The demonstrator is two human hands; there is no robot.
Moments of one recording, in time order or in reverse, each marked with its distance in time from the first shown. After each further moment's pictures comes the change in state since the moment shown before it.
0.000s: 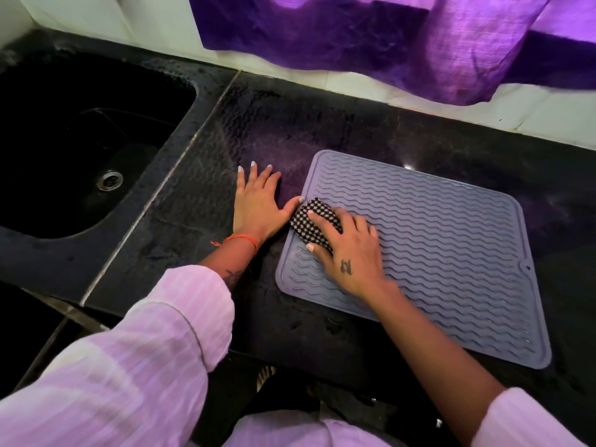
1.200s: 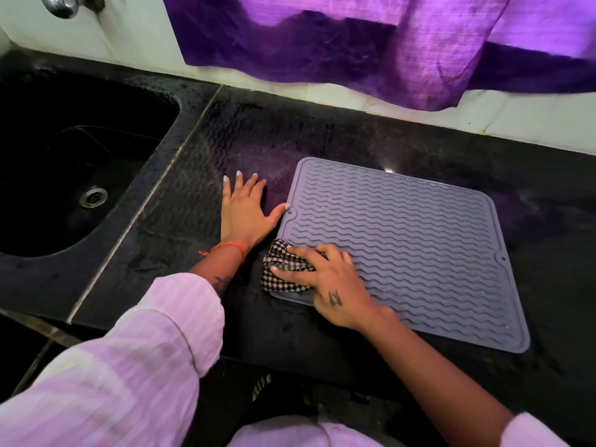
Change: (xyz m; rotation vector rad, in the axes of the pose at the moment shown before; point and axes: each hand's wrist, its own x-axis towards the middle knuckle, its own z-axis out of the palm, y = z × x) left_hand -0.003 -0.007 0.002 -0.009 0.010 0.004; right_hand -0.037 -0.021 -0.010 0.116 -0.167 -0.247
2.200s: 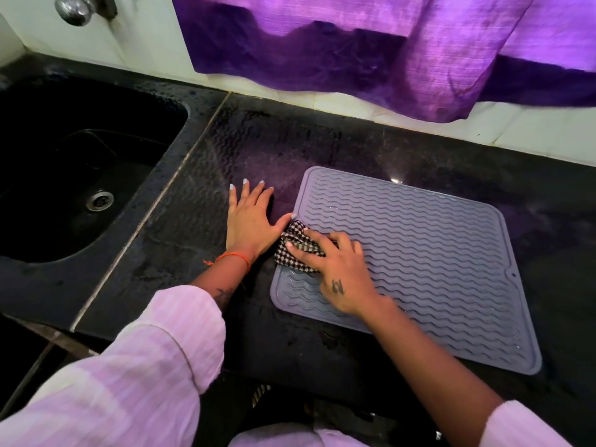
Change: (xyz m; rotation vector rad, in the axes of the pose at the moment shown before) left_hand 0.001 -0.002 0.002 -0.032 -0.003 -0.001; right_hand 0.028 0.017 -0.010 -0.089 -0.025 0.102
